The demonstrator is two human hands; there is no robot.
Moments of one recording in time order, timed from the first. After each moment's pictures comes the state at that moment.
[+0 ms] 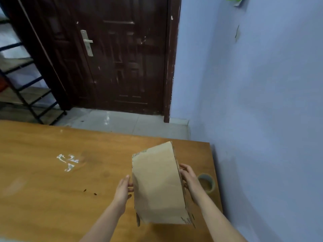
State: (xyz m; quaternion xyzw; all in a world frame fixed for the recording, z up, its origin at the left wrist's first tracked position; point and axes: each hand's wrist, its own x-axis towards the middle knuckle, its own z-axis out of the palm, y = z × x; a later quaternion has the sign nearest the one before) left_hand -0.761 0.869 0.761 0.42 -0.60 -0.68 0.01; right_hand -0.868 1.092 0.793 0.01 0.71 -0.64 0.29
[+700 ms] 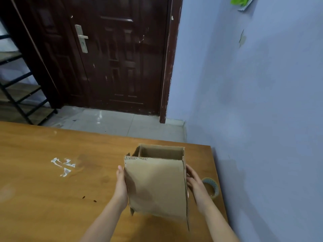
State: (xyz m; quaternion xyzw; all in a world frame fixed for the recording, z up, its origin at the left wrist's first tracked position) left_hand -0.789 0.835 0.775 0.36 -0.49 -0.79 0.07; right_hand -0.860 1.078 0.799 0.01 0.69 -0.68 0.25
